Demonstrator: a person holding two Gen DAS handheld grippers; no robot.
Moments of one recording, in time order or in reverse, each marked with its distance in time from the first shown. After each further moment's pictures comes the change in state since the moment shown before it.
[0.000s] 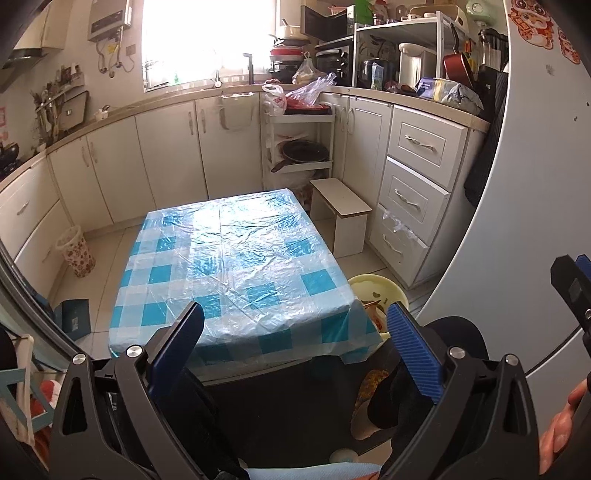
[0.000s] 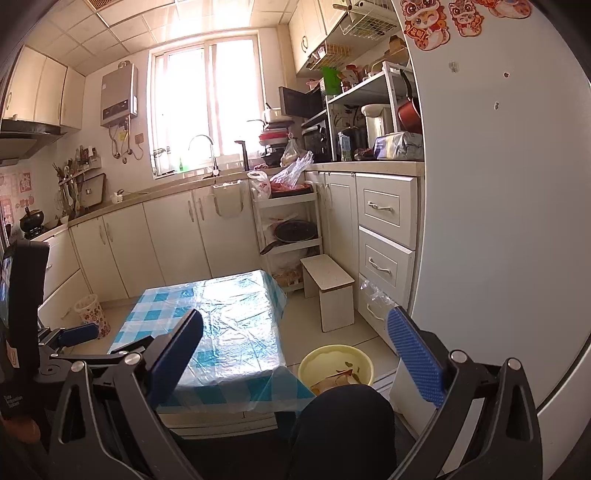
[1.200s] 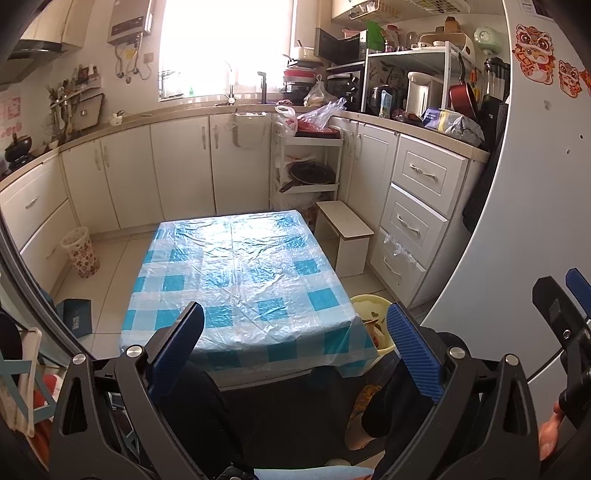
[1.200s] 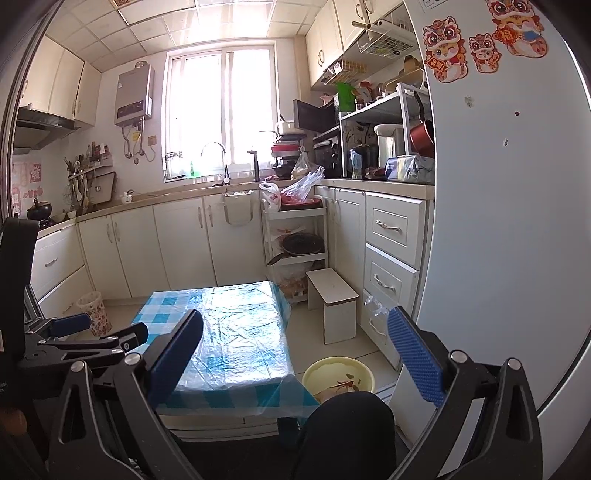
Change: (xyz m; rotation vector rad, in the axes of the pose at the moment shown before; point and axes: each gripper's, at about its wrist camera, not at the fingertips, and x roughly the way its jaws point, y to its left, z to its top) left arm -0.045 0.018 0.004 -0.051 -0.082 0.007; right arm -0.026 0.028 0.003 -0.063 -0.053 0.010
